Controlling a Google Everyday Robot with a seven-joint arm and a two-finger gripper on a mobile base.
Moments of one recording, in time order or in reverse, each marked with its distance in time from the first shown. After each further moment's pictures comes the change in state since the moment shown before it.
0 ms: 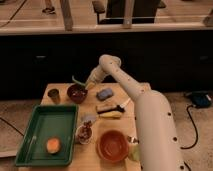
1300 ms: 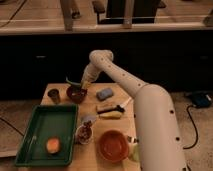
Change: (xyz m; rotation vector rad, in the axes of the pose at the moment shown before) arm -0.044 0.021 -0.016 -0.023 0.131 -0.210
